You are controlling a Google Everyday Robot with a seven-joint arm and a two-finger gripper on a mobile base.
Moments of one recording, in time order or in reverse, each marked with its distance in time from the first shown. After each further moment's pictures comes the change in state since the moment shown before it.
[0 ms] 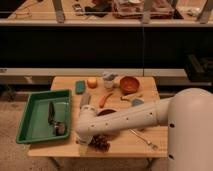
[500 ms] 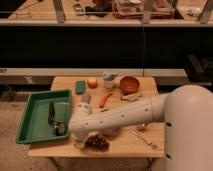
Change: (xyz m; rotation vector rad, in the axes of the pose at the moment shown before) arm 0.022 -0.007 -0.020 0.008 -0.018 -0.106
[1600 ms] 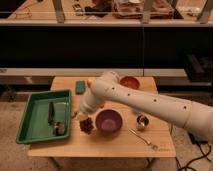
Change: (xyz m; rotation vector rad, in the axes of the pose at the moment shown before) arm 0.003 0.082 -0.164 -0.010 0.399 0.091
